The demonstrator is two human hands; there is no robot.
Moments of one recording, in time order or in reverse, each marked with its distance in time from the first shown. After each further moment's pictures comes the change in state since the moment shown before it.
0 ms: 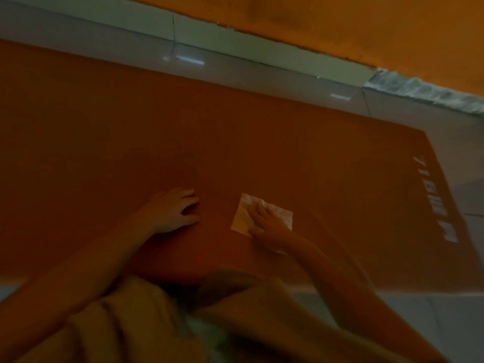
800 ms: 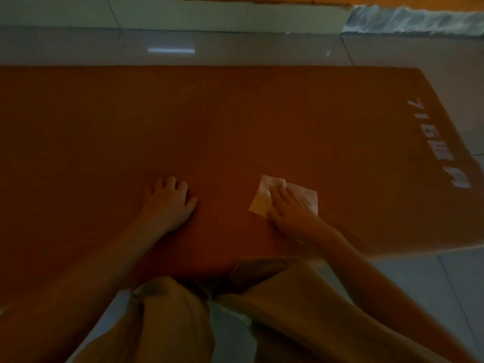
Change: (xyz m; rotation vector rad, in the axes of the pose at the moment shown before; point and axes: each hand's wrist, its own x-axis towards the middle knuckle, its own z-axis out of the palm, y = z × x) left_hand 0.040 0.089 0.015 0.140 0.185 -0.219; right_hand -0.051 0.085 0.004 0.089 0.099 0.134
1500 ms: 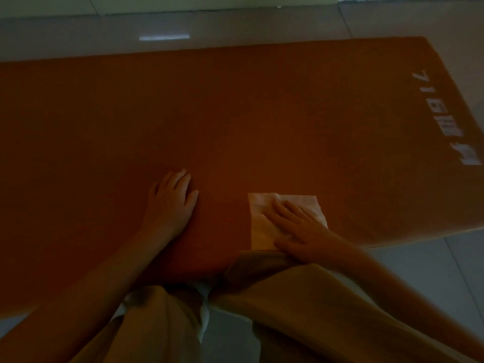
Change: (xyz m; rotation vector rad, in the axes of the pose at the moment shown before) left_hand -0.010 0.023 0.020 -0.226 0.204 0.052; right_hand -0.057 0.020 0.016 -0.032 -0.058 -0.242
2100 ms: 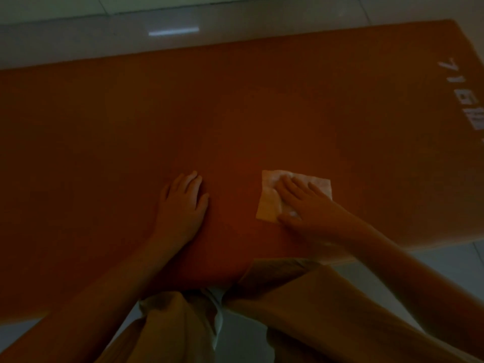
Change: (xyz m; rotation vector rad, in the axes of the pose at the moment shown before) left_hand -0.003 -0.002 -0.005 -0.024 0.002 0.015; right_hand 0.043 0.009 -0.026 -0.118 0.022 0.053
